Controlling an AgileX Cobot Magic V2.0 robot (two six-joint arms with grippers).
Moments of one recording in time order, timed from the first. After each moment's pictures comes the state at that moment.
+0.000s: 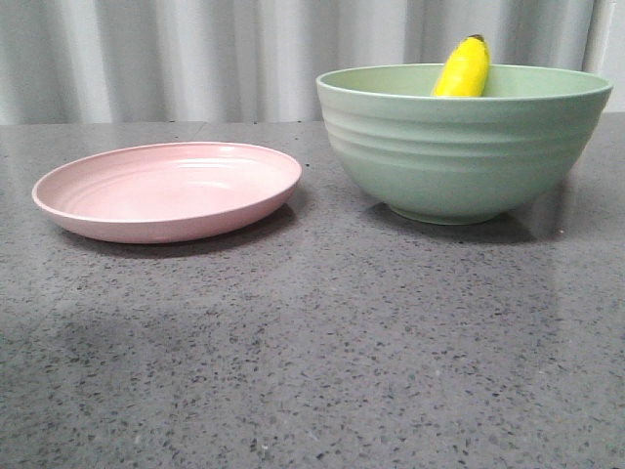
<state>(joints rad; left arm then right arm) -0.94 0.59 -0.66 0.10 0.36 -0.16 0.15 0.68 -0.59 0.07 0.23 -0.06</state>
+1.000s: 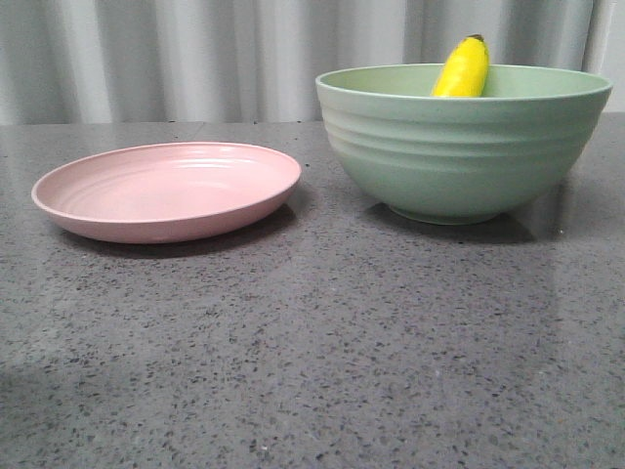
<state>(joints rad) -0.94 0.39 -0.40 0.11 0.29 -0.16 0.15 0.13 -0.27 0.07 0.17 -0.06</state>
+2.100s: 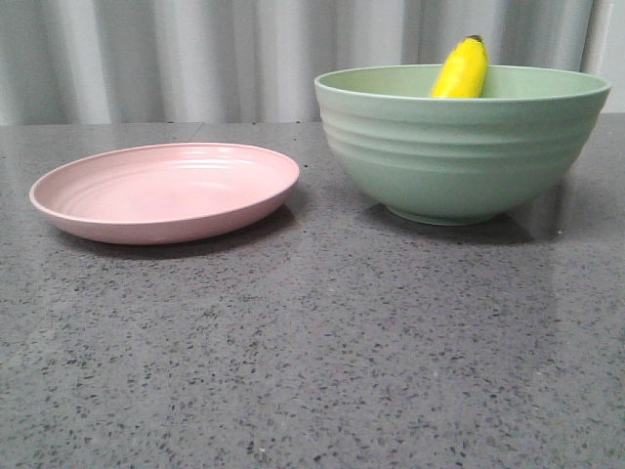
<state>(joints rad) -0.04 0.00 0.00 -0.09 0.31 0.04 0.15 0.13 -0.27 0.07 0.18 -0.06</state>
